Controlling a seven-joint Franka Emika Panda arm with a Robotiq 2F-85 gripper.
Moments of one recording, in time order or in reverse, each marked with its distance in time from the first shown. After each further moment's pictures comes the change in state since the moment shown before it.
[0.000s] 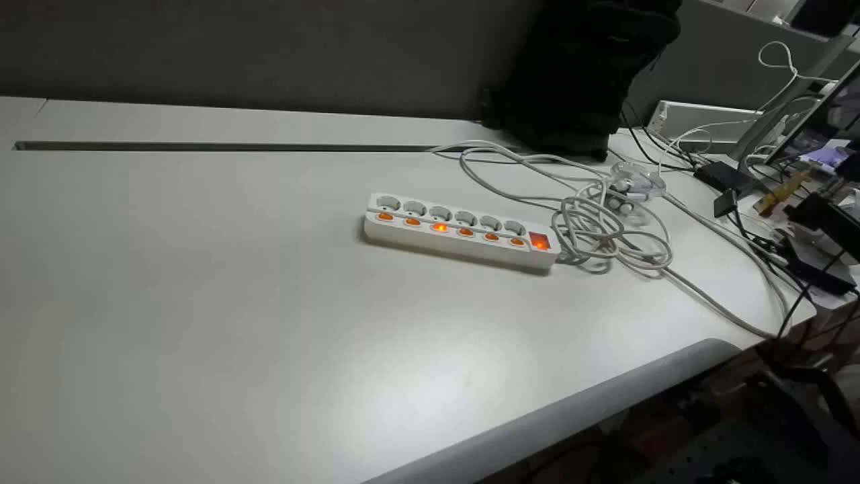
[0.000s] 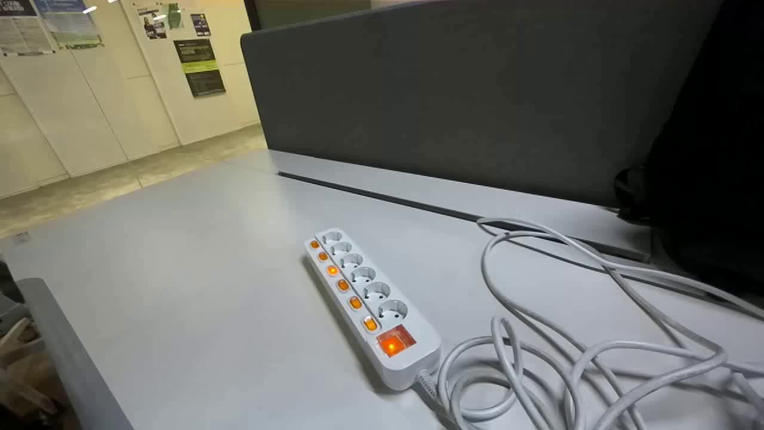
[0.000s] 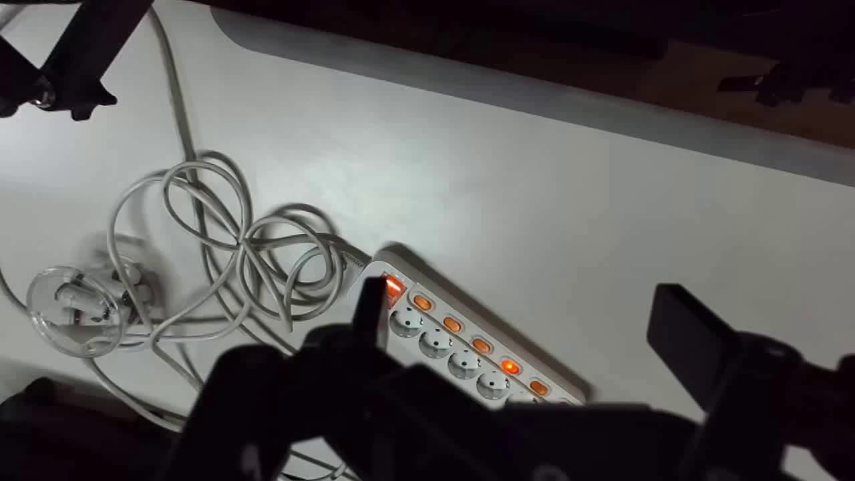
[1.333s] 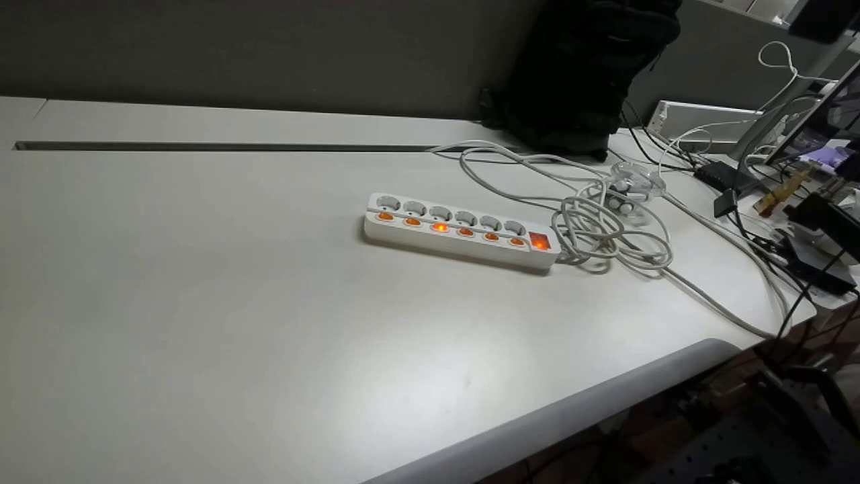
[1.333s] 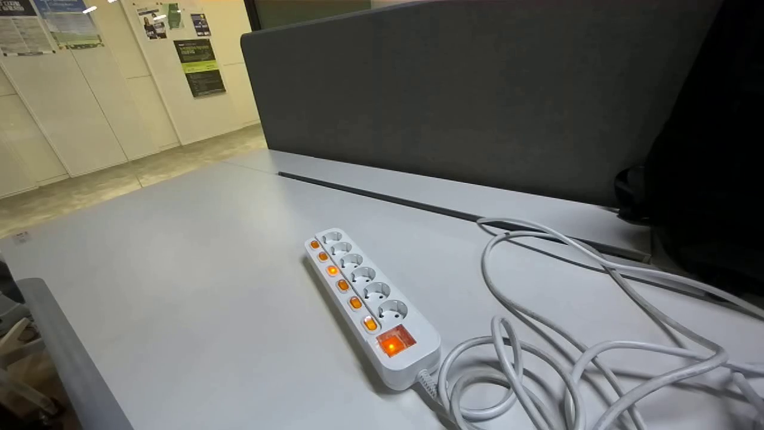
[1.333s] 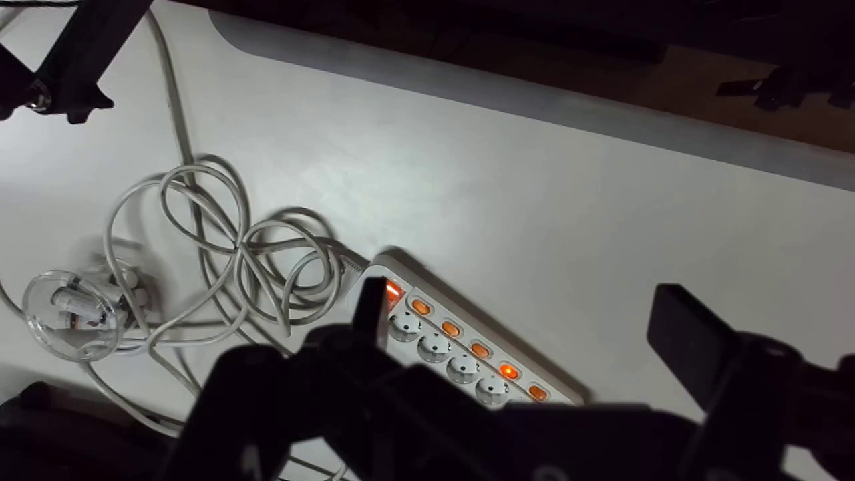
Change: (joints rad) arm 0.000 0.004 0.000 -0.004 0.000 0.000 -0.001
